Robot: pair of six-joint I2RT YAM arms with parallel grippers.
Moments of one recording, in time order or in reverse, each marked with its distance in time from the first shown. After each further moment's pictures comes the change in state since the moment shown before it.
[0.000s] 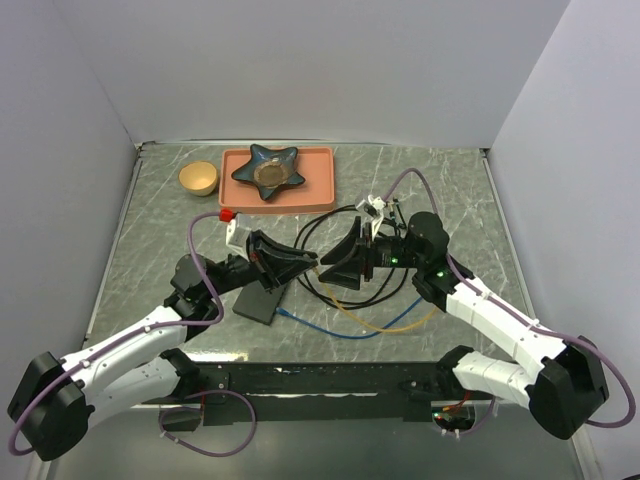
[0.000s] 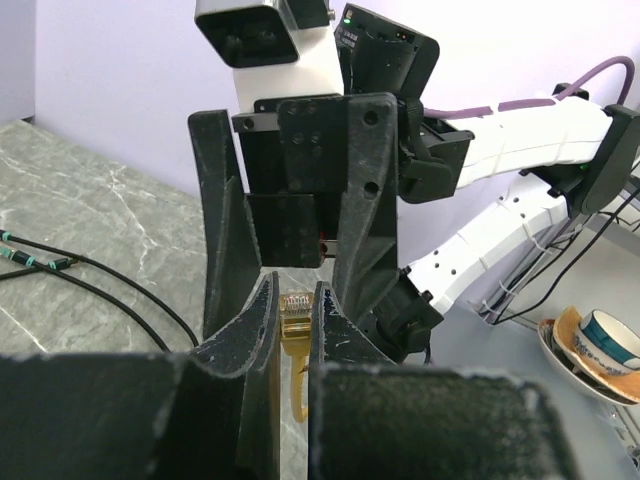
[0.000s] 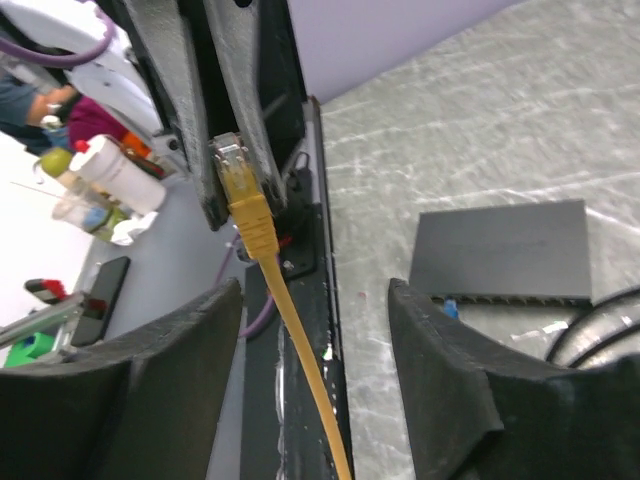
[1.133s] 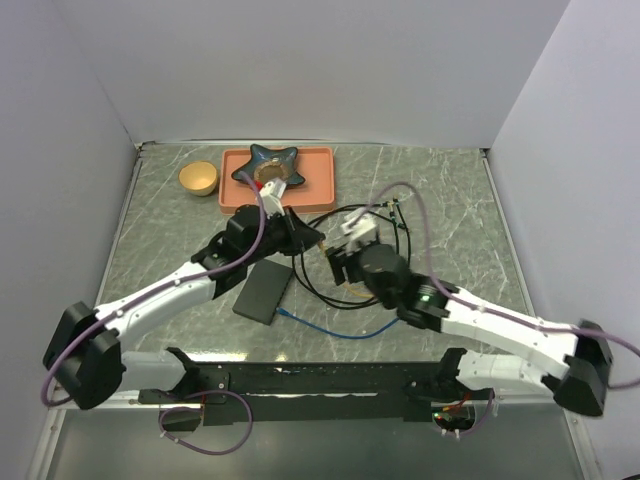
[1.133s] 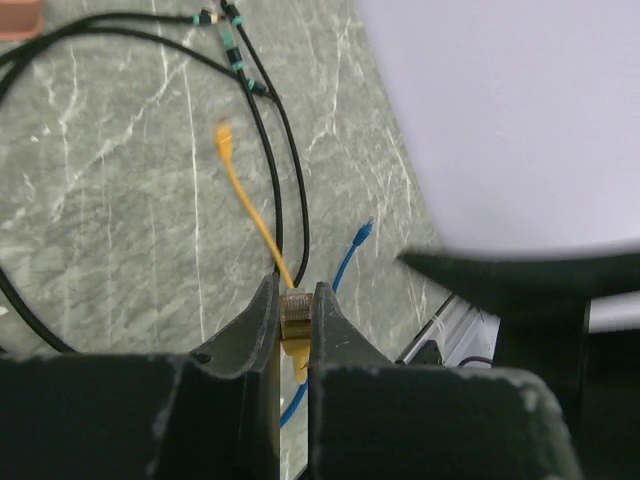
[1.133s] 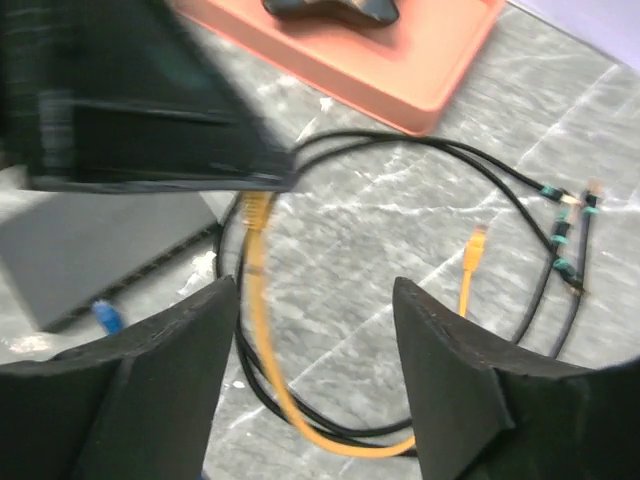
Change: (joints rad) left arm 0.008 0.348 0.373 -0.677 -0.393 -0.223; right arm 0.473 0.019 0.090 -0.405 1.453 -0.378
